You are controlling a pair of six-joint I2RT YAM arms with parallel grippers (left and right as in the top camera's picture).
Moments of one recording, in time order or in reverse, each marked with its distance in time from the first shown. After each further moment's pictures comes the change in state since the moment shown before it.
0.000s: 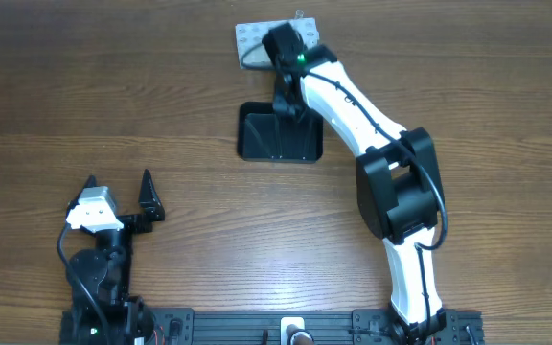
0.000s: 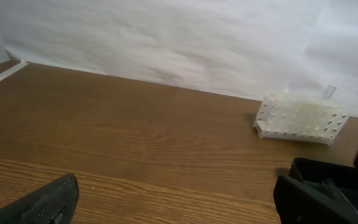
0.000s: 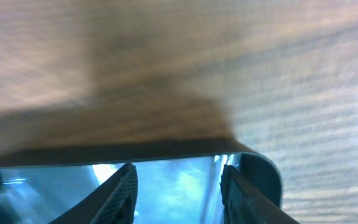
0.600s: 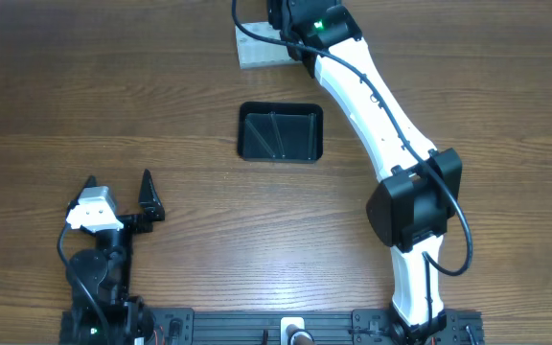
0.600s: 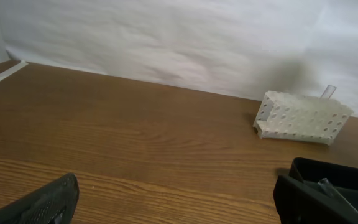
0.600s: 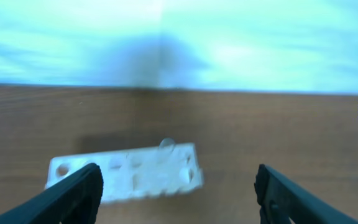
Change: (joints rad) left arm 0.000 0.000 0.000 0.000 0.000 0.000; right arm -0.014 -0.060 0.255 0.325 0.294 -0.326
